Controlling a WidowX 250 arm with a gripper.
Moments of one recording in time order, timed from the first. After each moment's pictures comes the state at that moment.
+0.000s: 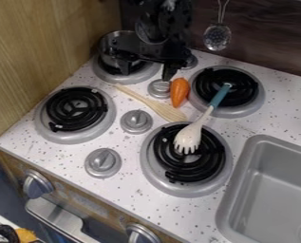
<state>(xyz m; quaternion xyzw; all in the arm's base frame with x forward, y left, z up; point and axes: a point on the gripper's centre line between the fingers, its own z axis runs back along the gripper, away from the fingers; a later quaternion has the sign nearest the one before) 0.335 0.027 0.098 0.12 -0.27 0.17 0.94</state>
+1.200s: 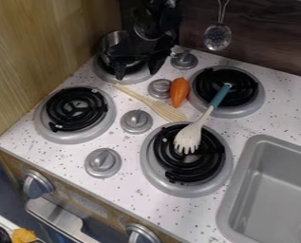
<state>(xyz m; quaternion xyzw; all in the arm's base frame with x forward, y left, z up) 0.372 0.075 0.060 0.12 -0.23 0.41 0.87</state>
